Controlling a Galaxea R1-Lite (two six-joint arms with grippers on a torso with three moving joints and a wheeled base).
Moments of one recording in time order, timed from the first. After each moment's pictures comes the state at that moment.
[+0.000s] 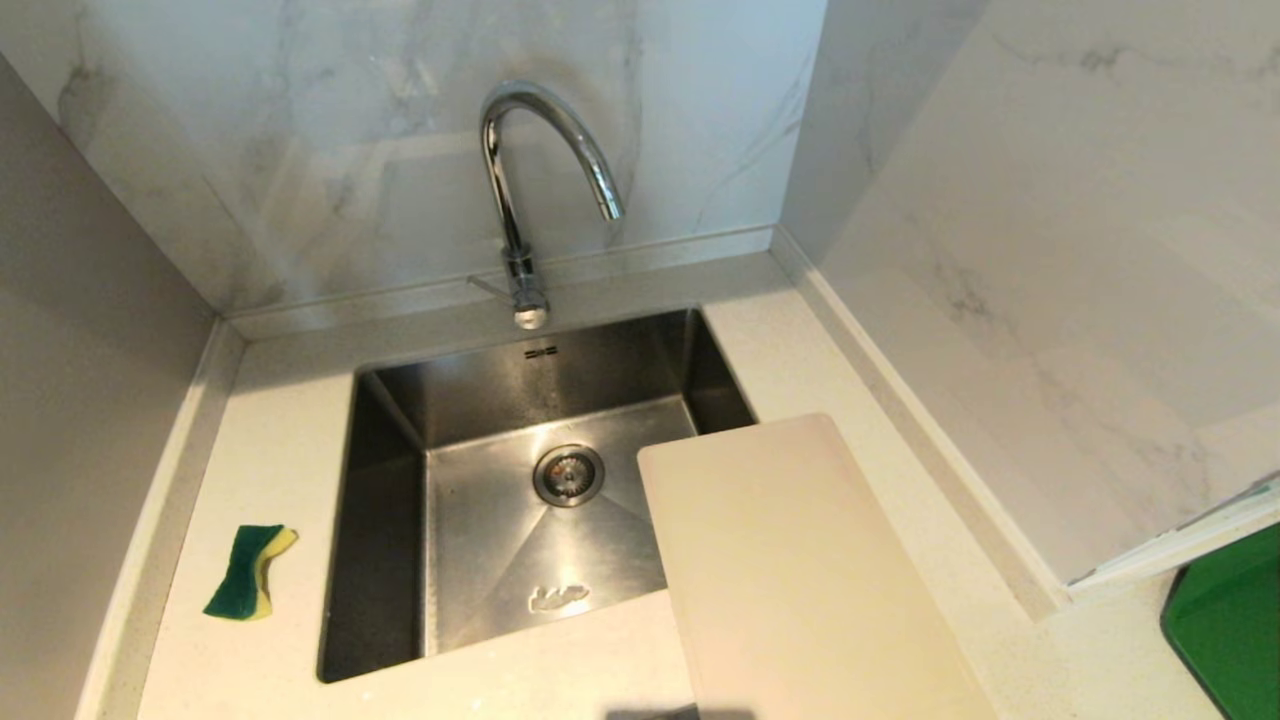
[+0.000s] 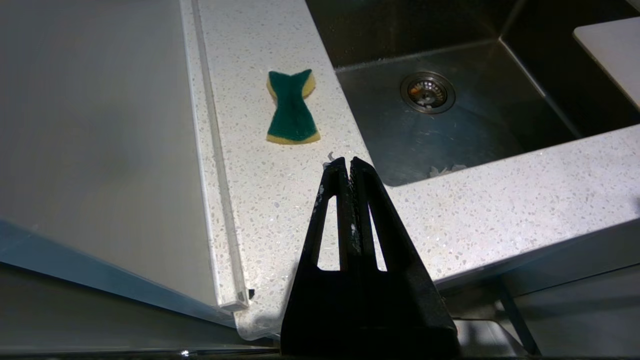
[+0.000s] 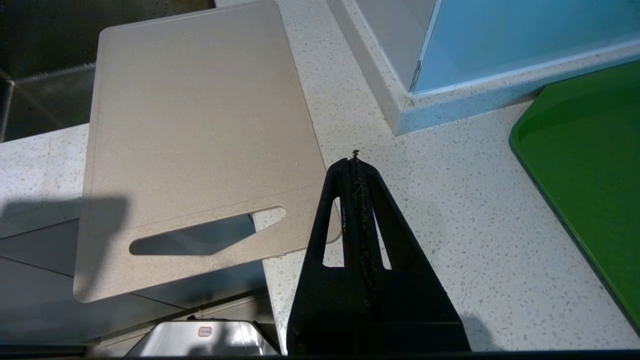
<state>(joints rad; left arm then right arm) 0.00 0.00 0.00 0.00 0.00 -0.04 0.00 0.00 0.00 0.00 0.00 0.04</state>
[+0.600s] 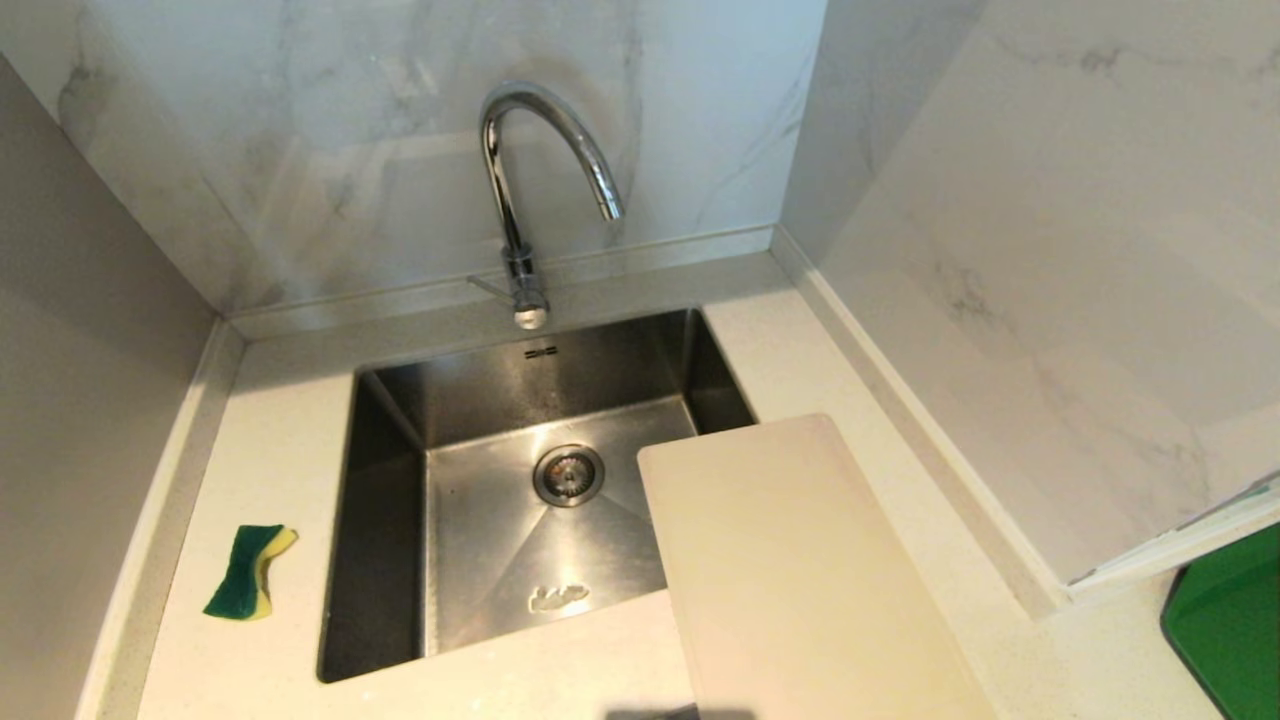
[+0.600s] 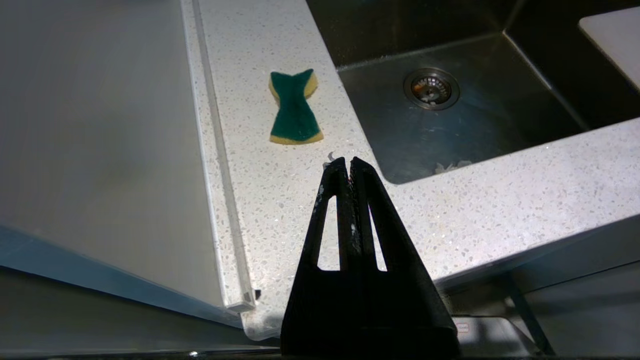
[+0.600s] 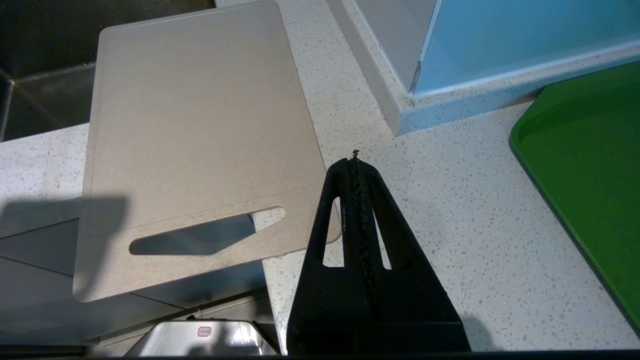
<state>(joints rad) 0.00 0.00 0.00 0.01 0.00 0.00 0.00 0.00 0.00 0.00 0.00 0.03</state>
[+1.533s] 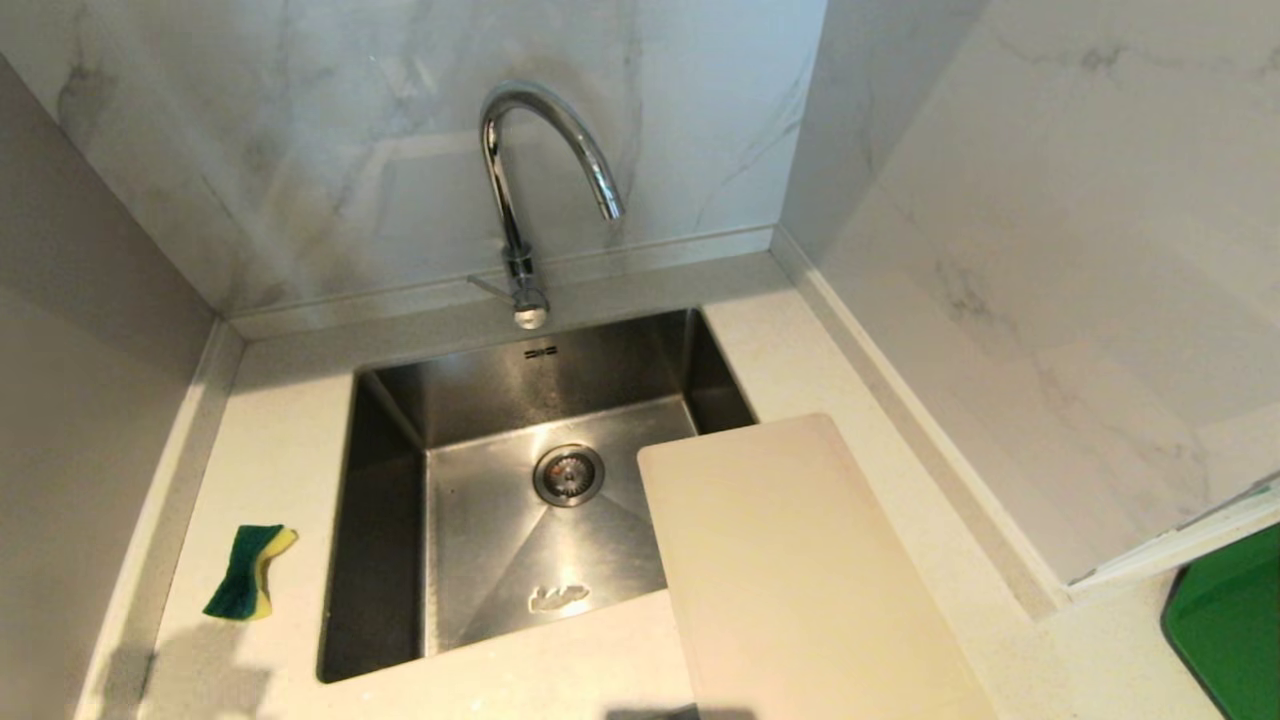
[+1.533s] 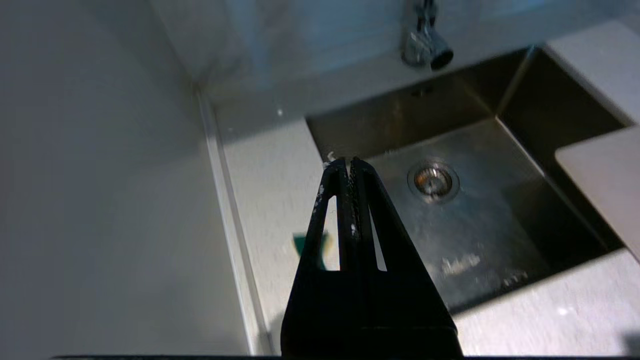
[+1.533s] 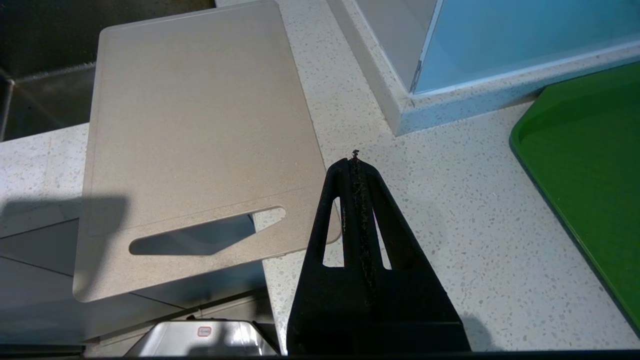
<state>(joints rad) -0.02 0.69 -0.71 -0.03 0.00 0.10 0.00 0.00 0.00 0.00 0.00 0.03</state>
